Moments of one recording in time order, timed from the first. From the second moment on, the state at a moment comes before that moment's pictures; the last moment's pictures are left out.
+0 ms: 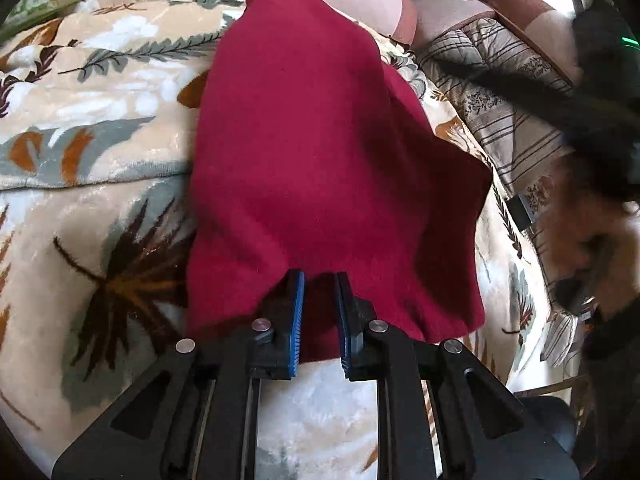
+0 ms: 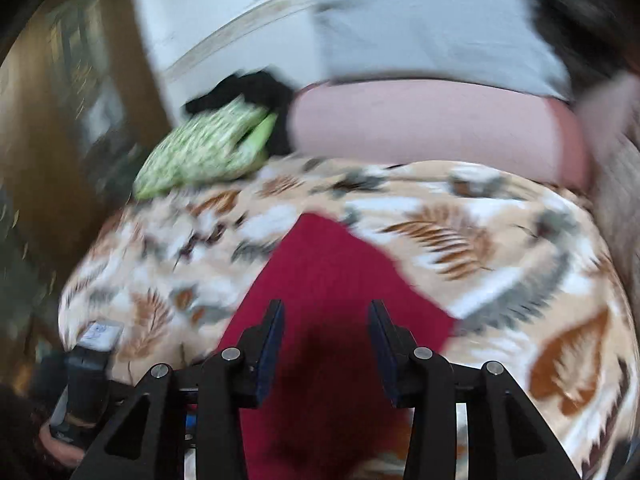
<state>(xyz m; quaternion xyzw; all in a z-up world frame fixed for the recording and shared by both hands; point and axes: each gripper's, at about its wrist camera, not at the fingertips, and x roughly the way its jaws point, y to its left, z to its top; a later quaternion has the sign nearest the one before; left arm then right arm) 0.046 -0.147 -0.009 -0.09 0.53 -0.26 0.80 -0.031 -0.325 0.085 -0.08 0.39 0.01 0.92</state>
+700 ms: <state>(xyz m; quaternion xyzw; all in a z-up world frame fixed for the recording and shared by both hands) 0.267 -0.078 -0.038 -0.07 0.58 -0.13 0.80 -0.014 -0.338 -0.001 -0.14 0.40 -0.12 0.90</state>
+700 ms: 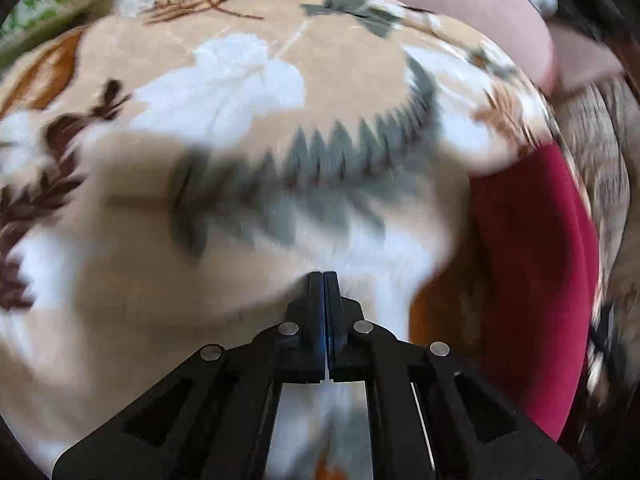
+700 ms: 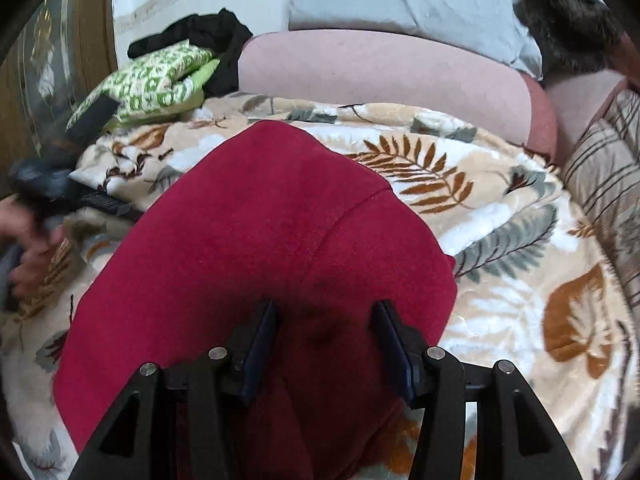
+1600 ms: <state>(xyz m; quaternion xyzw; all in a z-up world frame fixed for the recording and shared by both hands) 0.315 -0.092 0.093 0.05 0.35 -0.17 0.92 -0.049 -0.405 0.073 0.02 0.30 -0.22 0.93</state>
